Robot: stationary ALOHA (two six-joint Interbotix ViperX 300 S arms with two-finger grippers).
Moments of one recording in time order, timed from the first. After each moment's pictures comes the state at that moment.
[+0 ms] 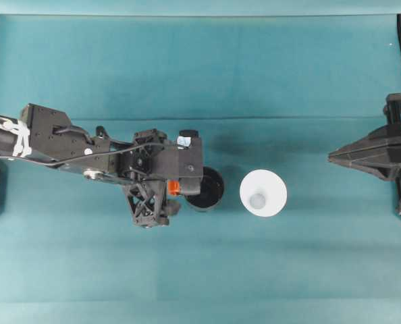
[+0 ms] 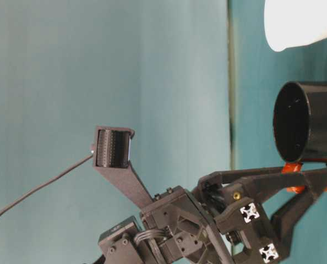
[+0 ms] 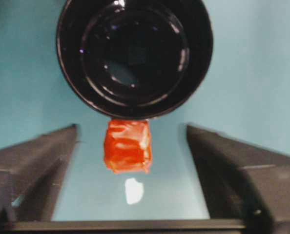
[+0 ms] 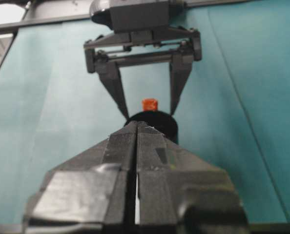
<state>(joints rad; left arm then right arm) 0.00 0.11 0.53 0.02 0.34 -0.04 0.00 -0.99 1.18 0.03 0.01 0.09</state>
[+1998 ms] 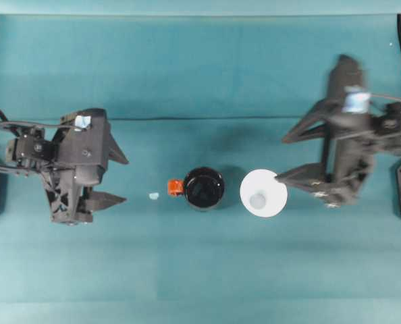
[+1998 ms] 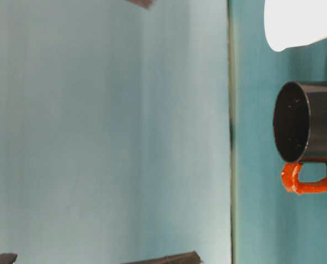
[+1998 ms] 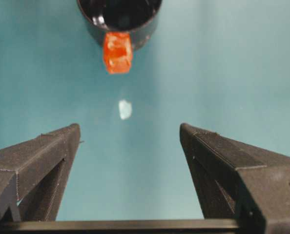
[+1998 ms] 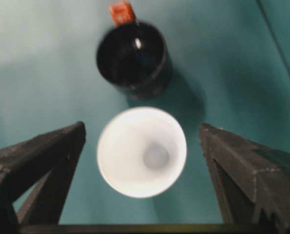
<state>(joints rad) -0.04 -0.40 0.78 0.02 0.42 -0.04 -0.04 -0.45 0.75 0.05 0.52 0.27</state>
